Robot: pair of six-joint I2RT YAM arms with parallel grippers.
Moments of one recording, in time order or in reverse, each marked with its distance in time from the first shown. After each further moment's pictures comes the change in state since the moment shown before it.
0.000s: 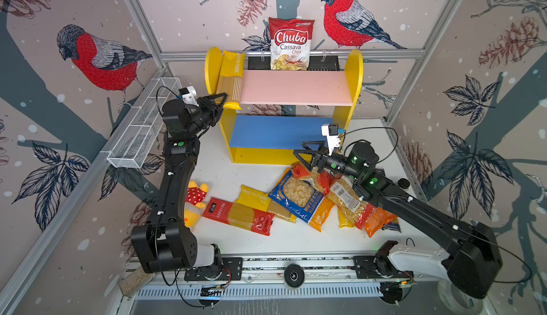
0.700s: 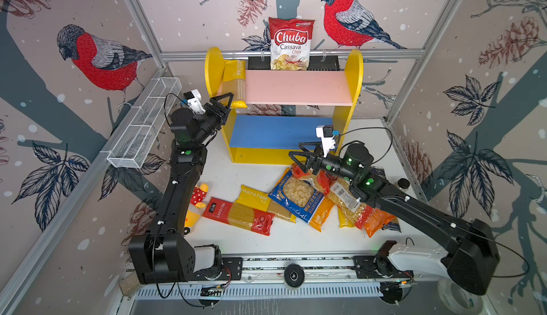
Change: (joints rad) left arm -0.089 -0.074 -0.104 0.090 -0.126 0.068; right arm 0.057 0.018 0.019 -0.020 0.071 -0.050
